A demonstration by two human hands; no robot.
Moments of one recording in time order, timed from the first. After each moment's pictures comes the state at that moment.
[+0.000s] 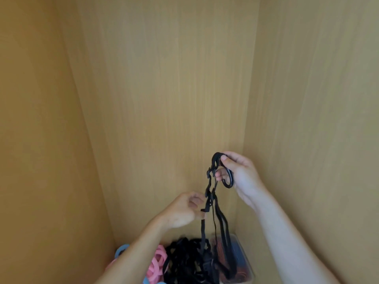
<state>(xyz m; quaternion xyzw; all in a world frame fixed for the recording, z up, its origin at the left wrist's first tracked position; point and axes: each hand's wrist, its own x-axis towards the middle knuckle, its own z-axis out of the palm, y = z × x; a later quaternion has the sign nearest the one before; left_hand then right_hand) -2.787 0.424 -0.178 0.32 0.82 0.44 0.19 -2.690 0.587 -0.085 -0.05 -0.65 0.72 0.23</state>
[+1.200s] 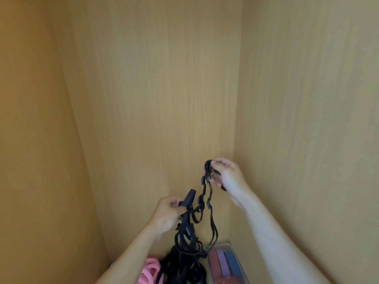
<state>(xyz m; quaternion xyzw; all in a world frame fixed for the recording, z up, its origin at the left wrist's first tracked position) -2.789 0.415 -0.169 0.20 0.75 0.61 0.16 -2.700 0.596 -0.078 -0.06 -0.72 0.66 0.22</state>
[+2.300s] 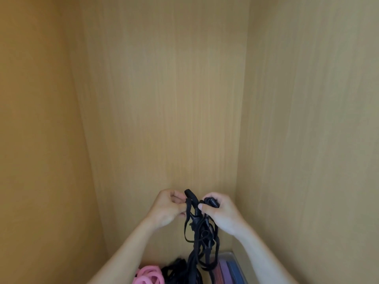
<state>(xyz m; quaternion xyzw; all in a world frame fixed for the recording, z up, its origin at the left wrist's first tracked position) -2.796 0.408 -0.132 0.21 0.78 0.58 0.10 -2.696 0.577 -0.137 -0.03 -0.83 0.54 0.17</state>
